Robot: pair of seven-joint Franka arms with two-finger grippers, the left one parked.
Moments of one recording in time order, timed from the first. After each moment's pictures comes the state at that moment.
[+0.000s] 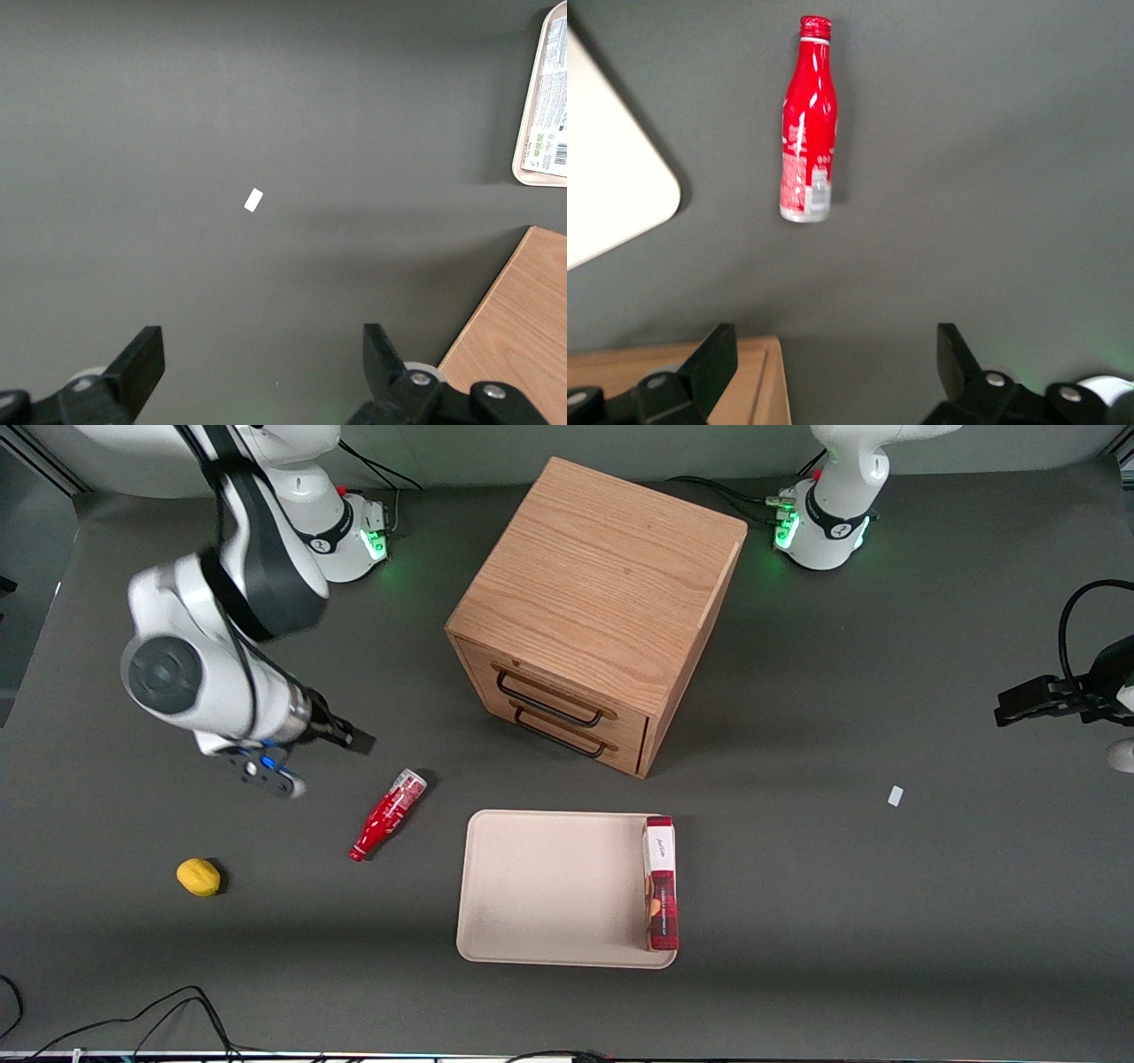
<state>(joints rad) 0.15 0.29 0.15 -1.76 0.03 1.82 0.83</state>
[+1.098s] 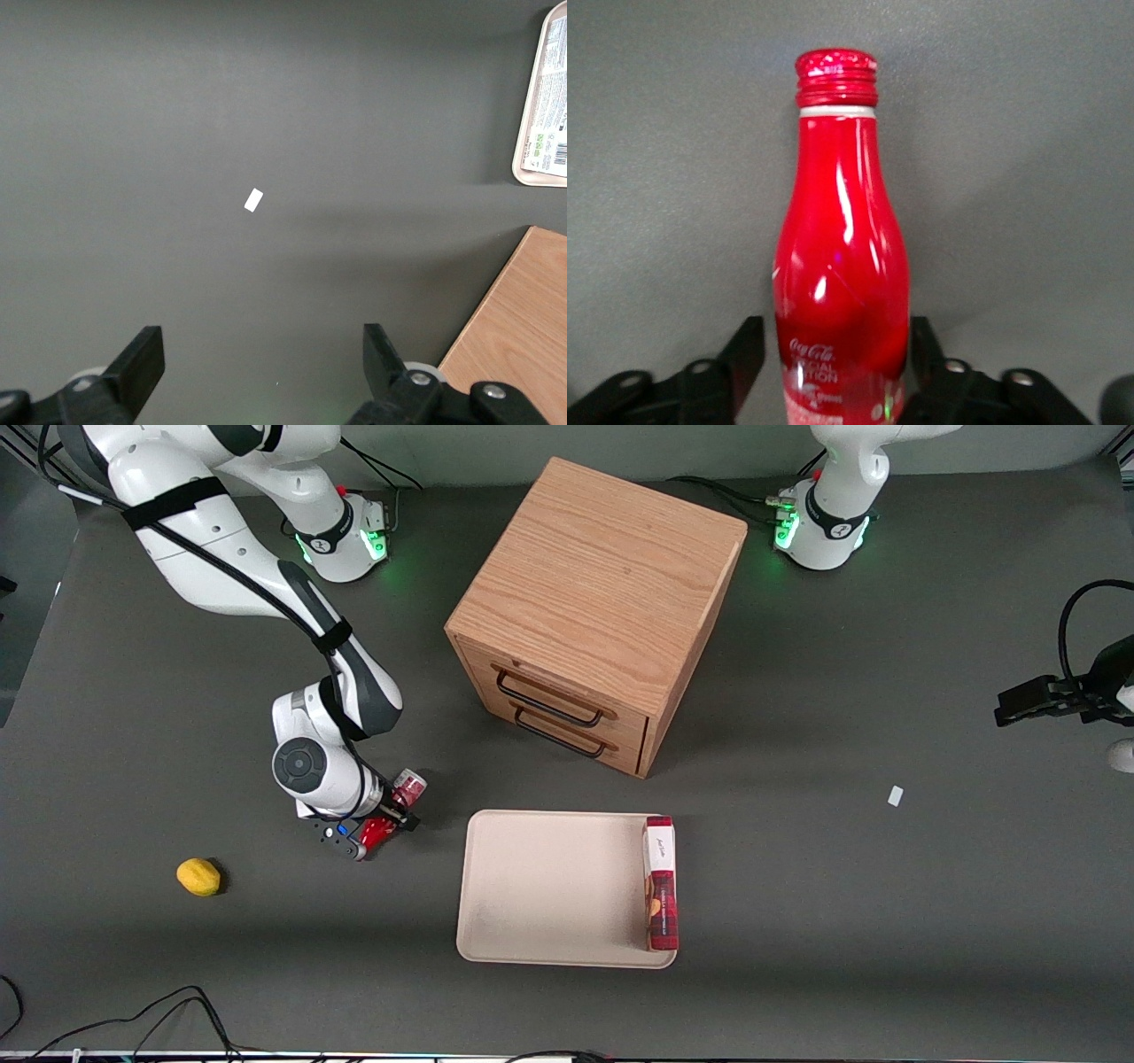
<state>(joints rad) 0.14 0.62 0.14 -1.87 -0.11 2.41 0.96</state>
